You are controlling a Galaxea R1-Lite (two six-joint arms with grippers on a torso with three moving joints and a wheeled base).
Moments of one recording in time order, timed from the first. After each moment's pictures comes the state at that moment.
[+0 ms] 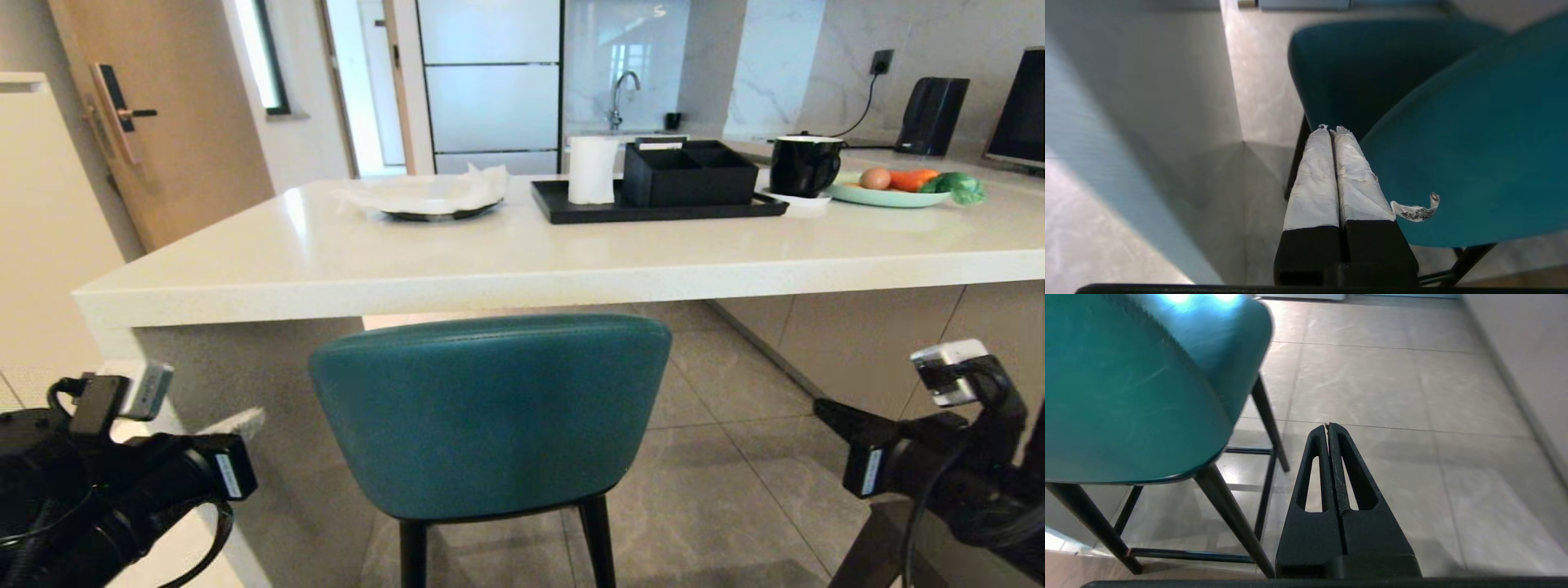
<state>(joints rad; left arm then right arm) -0.12 1.57 -0.11 -1.25 -0.01 -0.10 0.20 1.52 -0.18 -1.13 0.03 -0.03</state>
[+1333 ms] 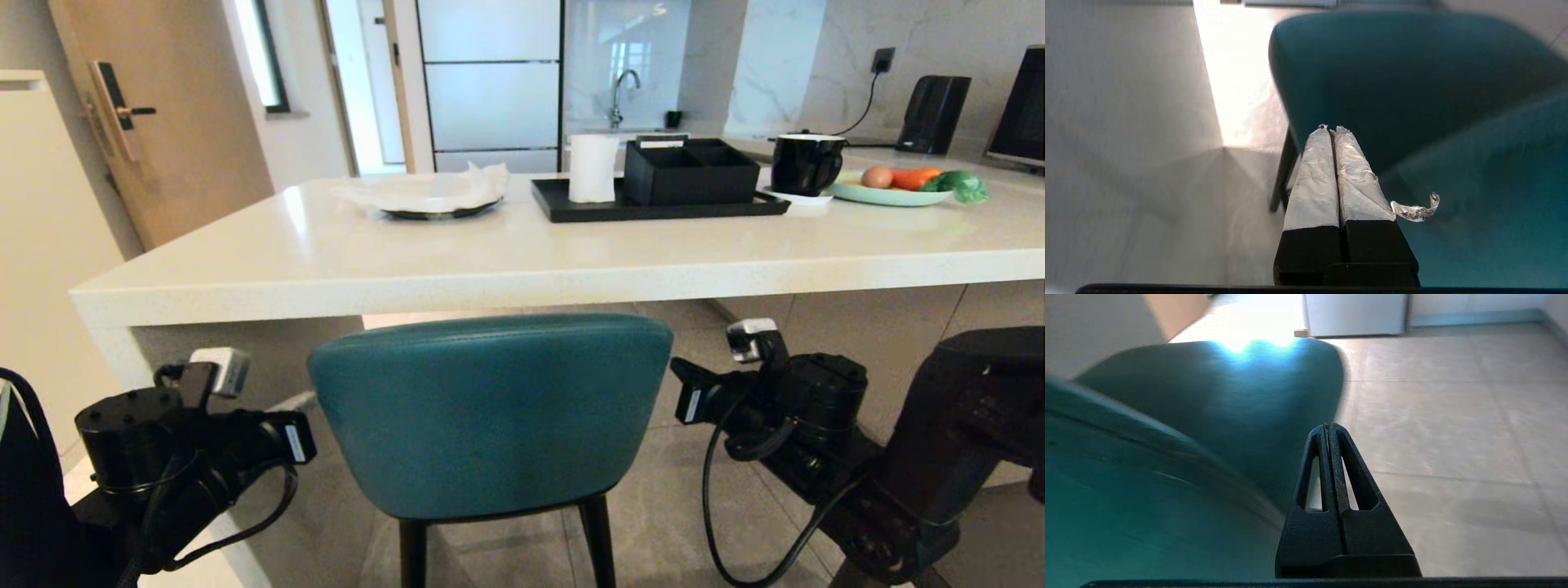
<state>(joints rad) -0.13 1.92 -0.22 -1.52 -0.04 -0.14 0.37 2.15 -0.54 -1.52 -0.01 0.11</state>
